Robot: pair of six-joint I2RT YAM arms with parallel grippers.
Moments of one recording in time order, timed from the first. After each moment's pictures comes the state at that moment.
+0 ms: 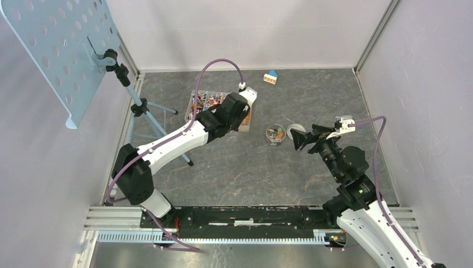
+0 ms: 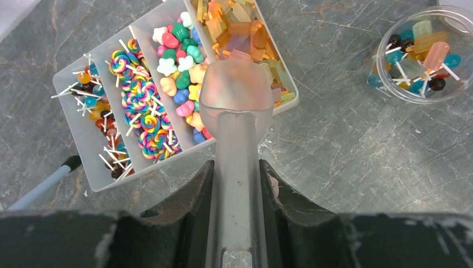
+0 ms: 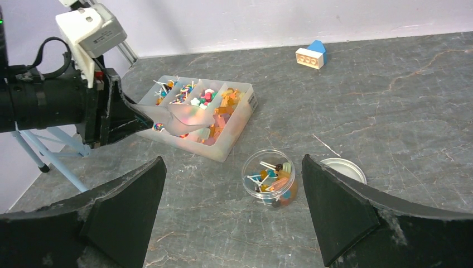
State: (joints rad) left arm -0.80 1.56 1.29 -0.43 -0.39 0.05; right arm 0.50 0.44 0.51 -0.05 0.13 0.32
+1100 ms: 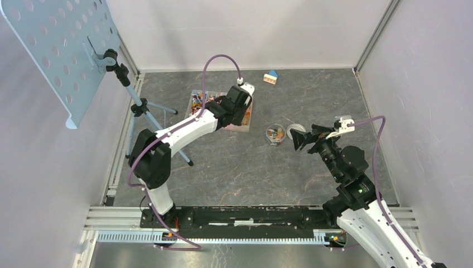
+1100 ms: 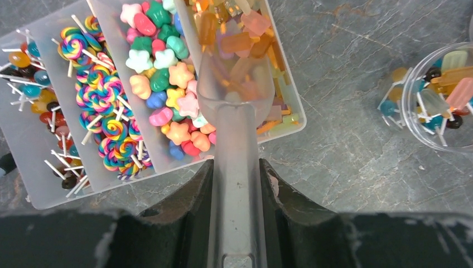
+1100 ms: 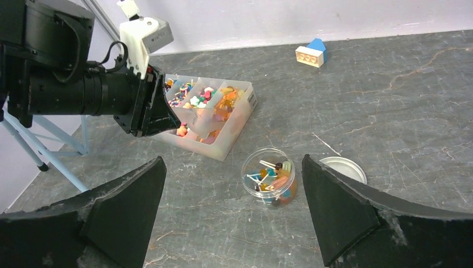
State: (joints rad) left arm -0.71 1.78 1.44 -0.48 -0.29 -0.08; right arm 0.50 0.45 0.51 -0.05 0.13 0.32
